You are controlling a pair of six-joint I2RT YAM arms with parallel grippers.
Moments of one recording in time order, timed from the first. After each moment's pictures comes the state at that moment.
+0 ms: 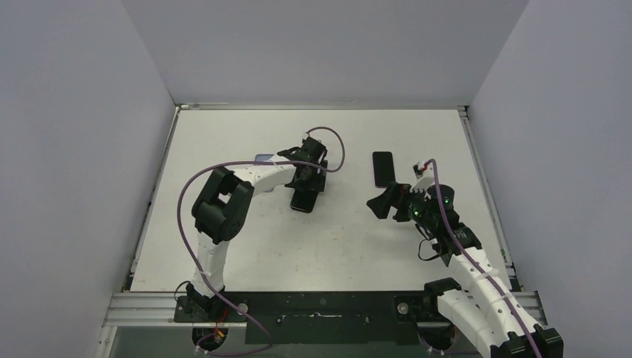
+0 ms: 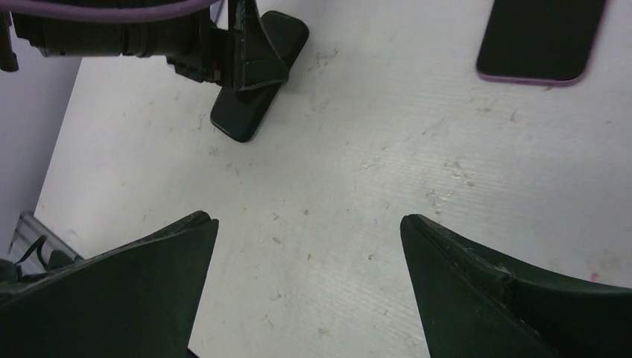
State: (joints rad) left arm -0.65 2.09 1.50 -0.49 -0.21 -0.44; right arm 0.21 0.78 0.51 -0.19 -0.35 0.42
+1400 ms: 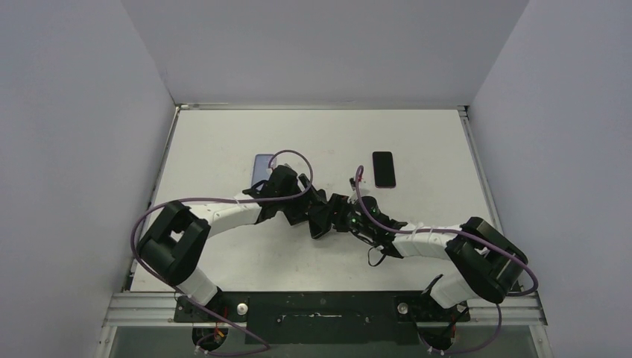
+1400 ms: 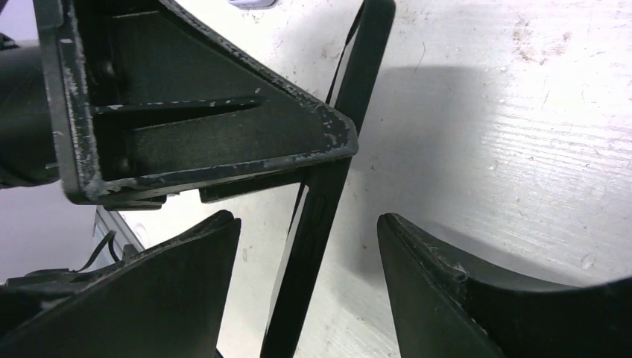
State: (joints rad) left arm -0.67 1.61 0.86 -0.07 0.15 -1.19; right arm 0.79 1.45 0.47 0.53 -0.06 0.85
